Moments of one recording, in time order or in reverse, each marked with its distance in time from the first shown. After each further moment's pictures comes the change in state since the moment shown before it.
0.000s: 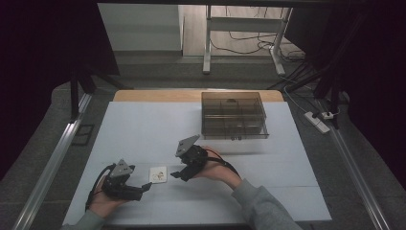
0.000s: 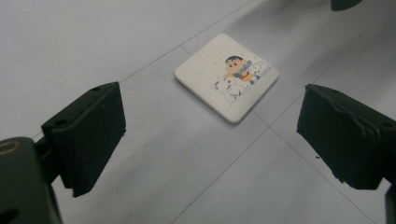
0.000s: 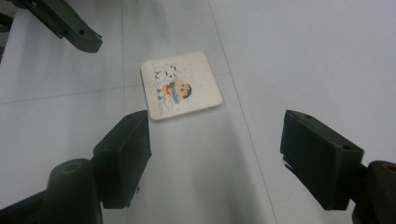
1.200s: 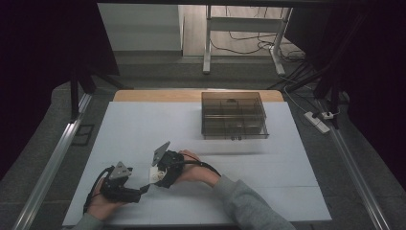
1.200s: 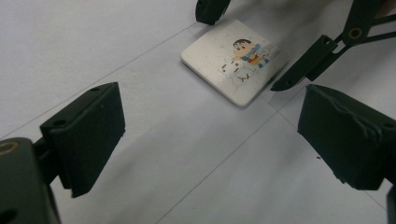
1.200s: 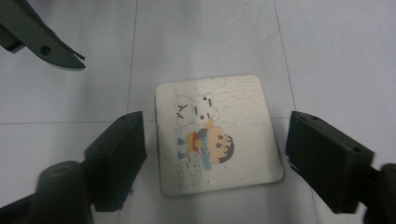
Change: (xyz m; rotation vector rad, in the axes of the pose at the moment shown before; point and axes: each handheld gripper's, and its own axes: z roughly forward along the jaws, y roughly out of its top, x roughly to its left) left arm 0.000 -0.008 0.000 0.020 0.016 -0.012; right arm 0.010 0.025 0.071 0.123 0.109 -0.104
